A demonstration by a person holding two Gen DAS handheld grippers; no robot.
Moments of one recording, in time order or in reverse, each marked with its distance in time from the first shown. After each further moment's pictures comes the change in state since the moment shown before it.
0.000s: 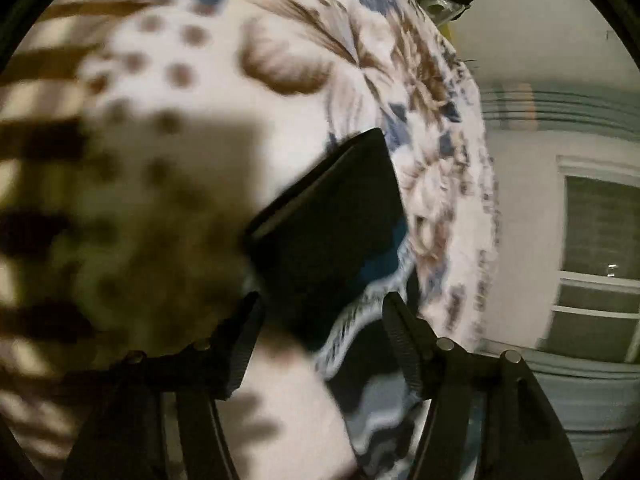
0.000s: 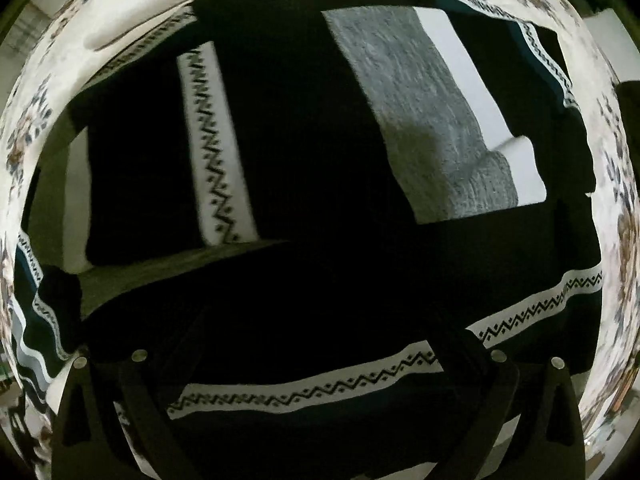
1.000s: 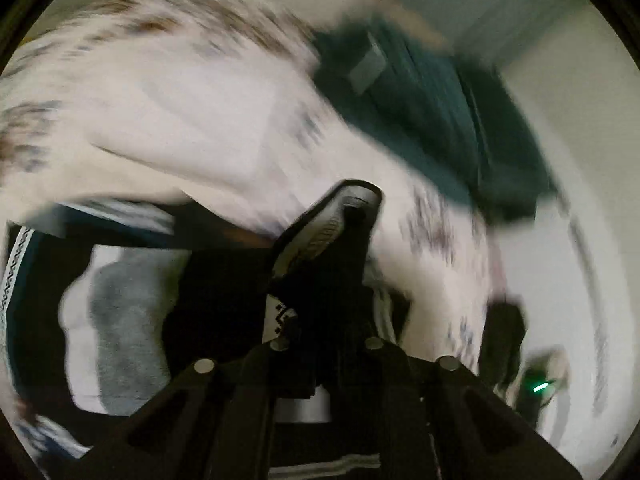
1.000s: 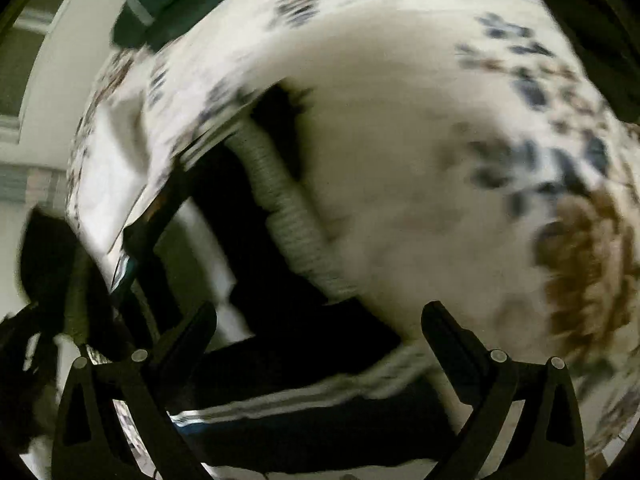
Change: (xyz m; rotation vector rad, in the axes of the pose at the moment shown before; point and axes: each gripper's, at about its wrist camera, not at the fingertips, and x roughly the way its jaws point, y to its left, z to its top) left arm 0.139 -0.303 -0.602 1.315 0.520 -0.034; right arm -0.055 -0.336 0.056 0.363 -0.082 0.378
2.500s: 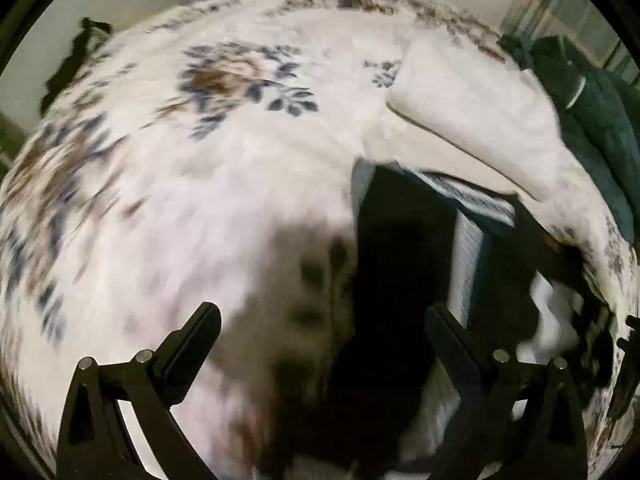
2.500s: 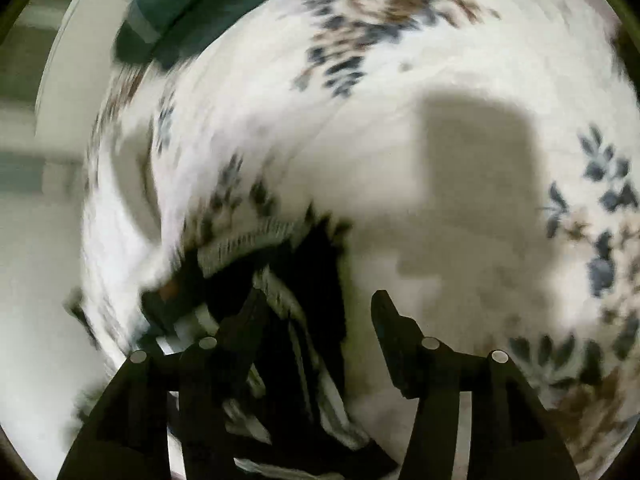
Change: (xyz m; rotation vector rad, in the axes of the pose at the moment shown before) left arm -0.053 0.260 -0.013 -0.200 -0.004 0.480; right arm 0.031 0.018 0.136 -0.040 0.037 0.116
